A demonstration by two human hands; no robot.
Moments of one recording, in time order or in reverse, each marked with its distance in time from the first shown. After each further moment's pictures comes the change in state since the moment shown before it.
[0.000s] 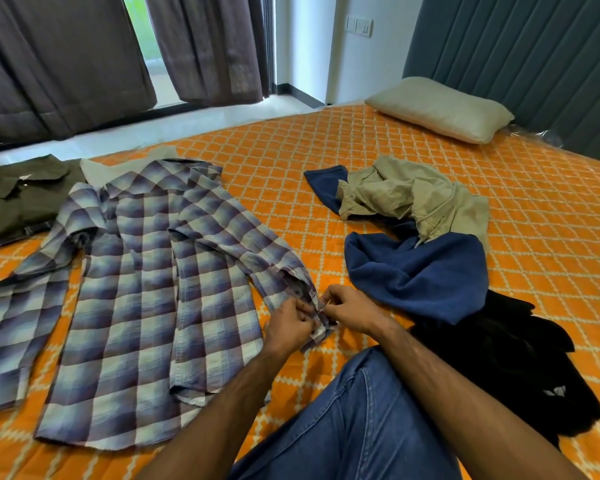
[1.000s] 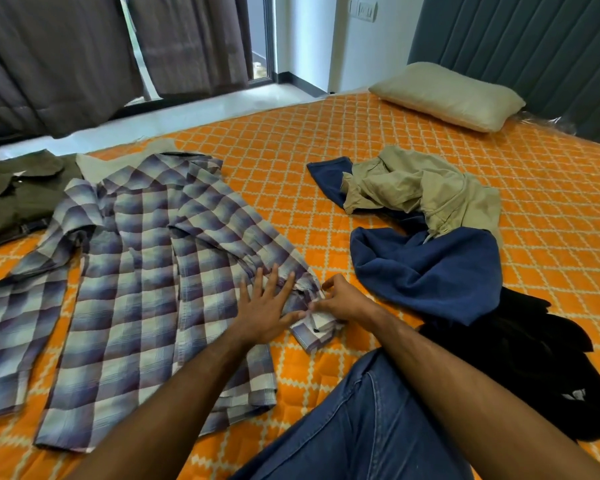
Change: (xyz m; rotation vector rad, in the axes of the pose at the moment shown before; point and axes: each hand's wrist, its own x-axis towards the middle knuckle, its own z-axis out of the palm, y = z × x) left_hand 0.048 -0.045 -0.045 0.823 -0.164 0.260; right_hand 0.037 -0.006 0.014 0.095 -0.073 0.163
